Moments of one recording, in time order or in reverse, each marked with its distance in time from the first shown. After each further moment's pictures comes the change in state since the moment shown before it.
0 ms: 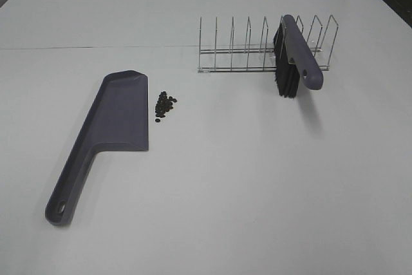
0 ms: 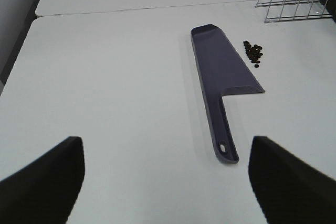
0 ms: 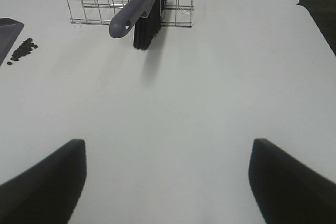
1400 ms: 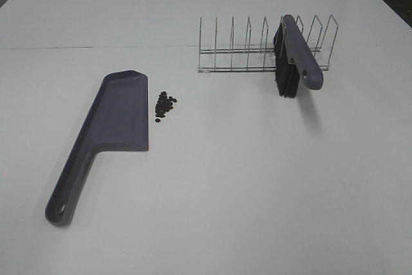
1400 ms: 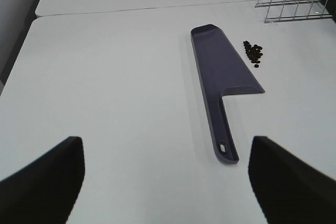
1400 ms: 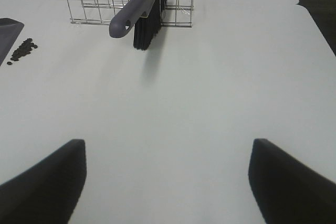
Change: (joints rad) left arm 0.000 0.000 0.000 0.000 0.000 0.000; right arm 0.000 0.000 0.000 0.000 0.000 0.000
